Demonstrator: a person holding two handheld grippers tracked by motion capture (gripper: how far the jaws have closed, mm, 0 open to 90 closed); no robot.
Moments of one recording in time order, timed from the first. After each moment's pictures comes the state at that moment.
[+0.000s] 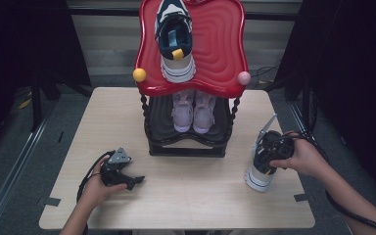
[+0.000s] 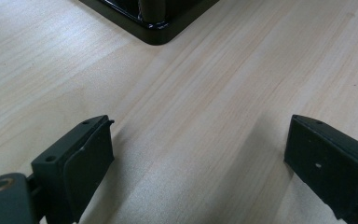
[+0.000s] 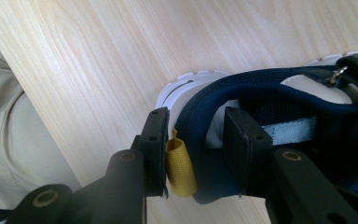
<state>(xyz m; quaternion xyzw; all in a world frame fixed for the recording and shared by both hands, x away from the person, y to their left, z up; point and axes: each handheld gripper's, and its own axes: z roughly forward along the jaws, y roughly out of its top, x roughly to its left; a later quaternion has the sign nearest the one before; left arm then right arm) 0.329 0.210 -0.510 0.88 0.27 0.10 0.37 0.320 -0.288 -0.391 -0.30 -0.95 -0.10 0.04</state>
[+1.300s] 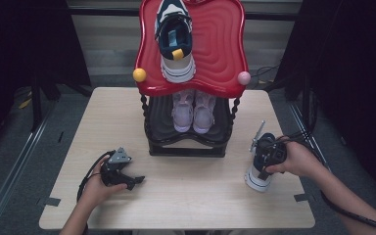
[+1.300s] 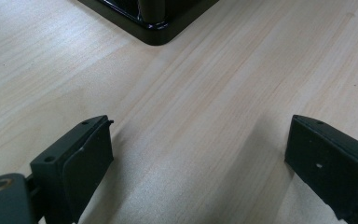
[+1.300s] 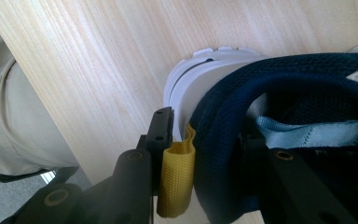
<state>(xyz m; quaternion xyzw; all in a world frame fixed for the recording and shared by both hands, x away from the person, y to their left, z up) 0.330 0.210 -0.510 0.88 0.26 0.10 0.37 0.320 -0.275 -0.411 -0.28 -0.96 -0.04 0.09</state>
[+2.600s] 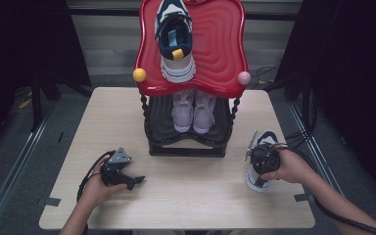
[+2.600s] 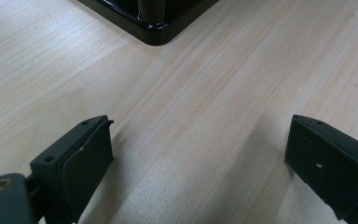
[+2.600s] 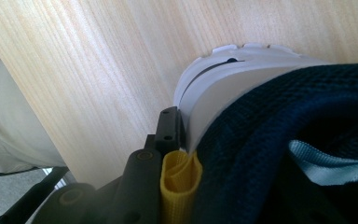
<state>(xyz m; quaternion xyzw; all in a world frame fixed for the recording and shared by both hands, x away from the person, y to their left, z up) 0.330 0.210 -0.510 0.88 0.26 0.10 0.37 0.313 -0.265 -0.439 -0.26 -0.96 -0.02 0.10</state>
